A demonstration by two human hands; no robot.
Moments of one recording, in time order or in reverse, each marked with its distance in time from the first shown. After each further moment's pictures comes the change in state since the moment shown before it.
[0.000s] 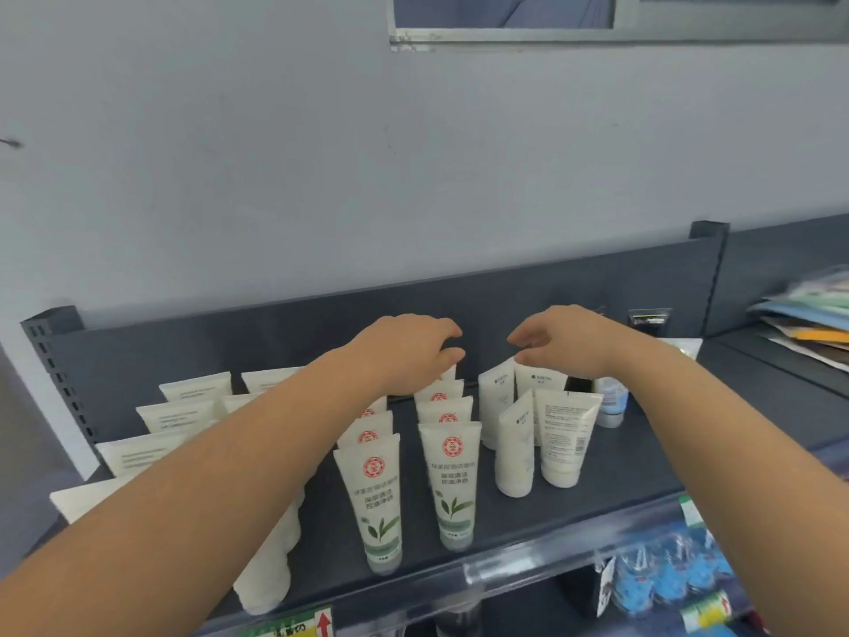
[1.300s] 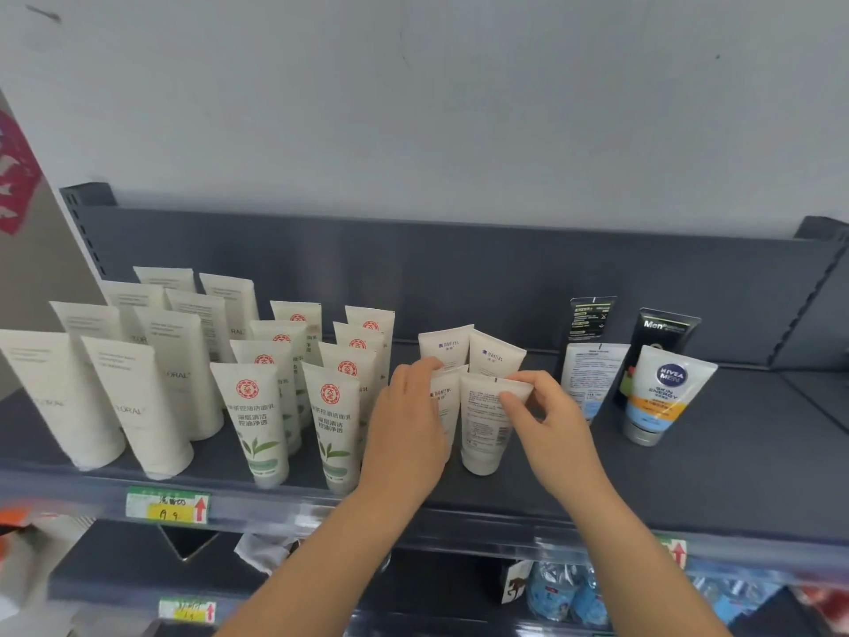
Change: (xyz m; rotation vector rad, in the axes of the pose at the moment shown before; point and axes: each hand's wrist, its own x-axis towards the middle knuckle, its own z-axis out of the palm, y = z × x) left_hand 0.012 0.155 0.137 -0.510 0.577 -0.617; right_hand -0.031 0.114 0.107 0.913 0.190 -0.083
